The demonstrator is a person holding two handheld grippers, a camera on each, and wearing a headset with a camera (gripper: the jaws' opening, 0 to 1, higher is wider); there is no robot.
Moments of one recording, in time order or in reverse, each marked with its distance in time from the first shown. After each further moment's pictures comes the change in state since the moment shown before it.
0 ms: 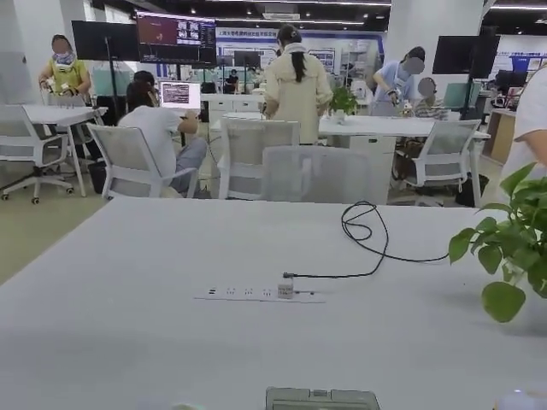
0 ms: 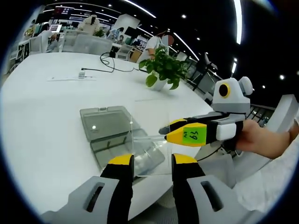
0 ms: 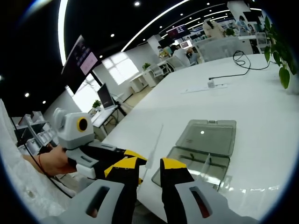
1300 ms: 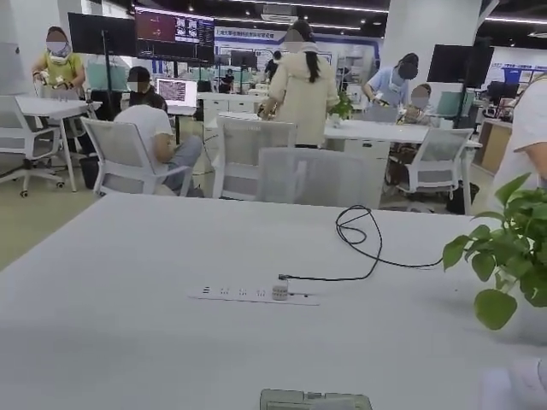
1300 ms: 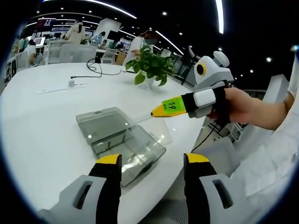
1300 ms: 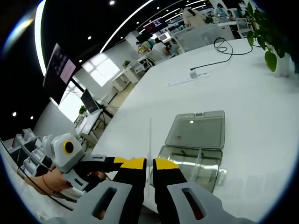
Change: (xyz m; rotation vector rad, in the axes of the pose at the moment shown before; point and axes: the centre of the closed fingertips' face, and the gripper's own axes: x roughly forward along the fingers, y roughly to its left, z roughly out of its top) left arm -0.013 0.006 -0.014 0.155 0.004 -0.085; right arm 0.005 -0.018 0.012 0.148 0.051 -0.129
